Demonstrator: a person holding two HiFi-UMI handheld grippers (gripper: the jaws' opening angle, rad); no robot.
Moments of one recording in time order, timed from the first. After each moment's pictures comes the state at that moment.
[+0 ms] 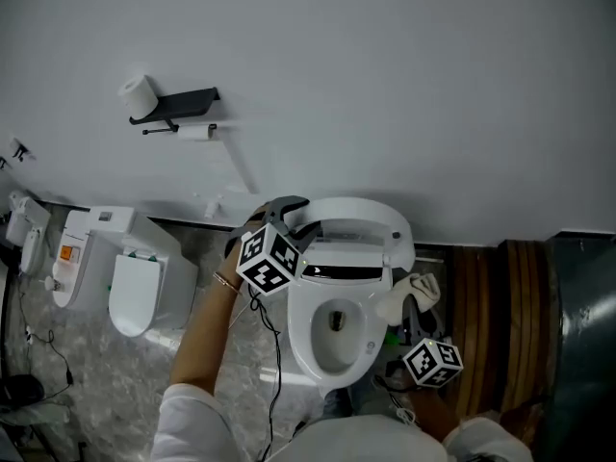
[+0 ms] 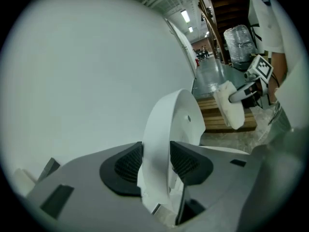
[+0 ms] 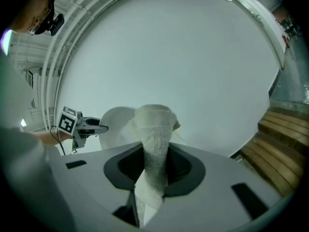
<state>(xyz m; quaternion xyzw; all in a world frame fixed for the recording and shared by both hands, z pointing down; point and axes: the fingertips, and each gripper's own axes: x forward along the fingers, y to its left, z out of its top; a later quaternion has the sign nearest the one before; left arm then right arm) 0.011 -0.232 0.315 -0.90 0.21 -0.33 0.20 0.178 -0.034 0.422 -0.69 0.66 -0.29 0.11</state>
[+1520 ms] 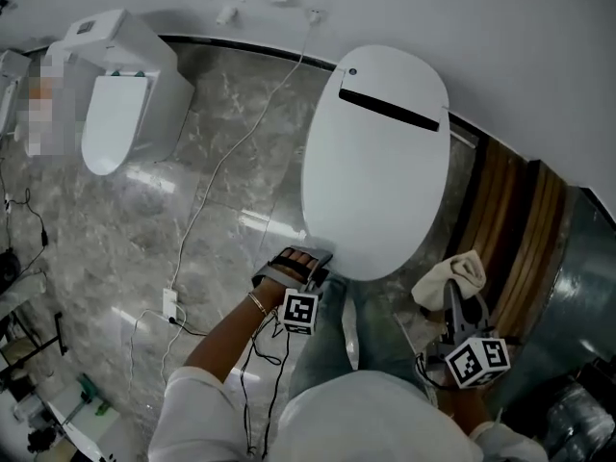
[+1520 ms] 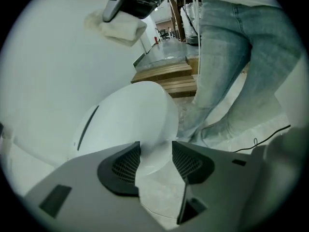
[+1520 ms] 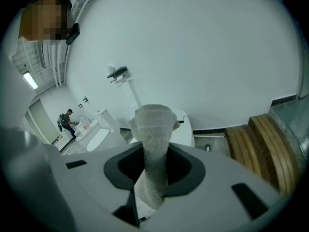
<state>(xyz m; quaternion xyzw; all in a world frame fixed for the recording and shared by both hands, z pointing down) -0.090 0.185 0.696 -0.85 0.03 -0.49 0.18 0.122 0.163 0.502 -0.60 0.70 -0.36 -0.13</state>
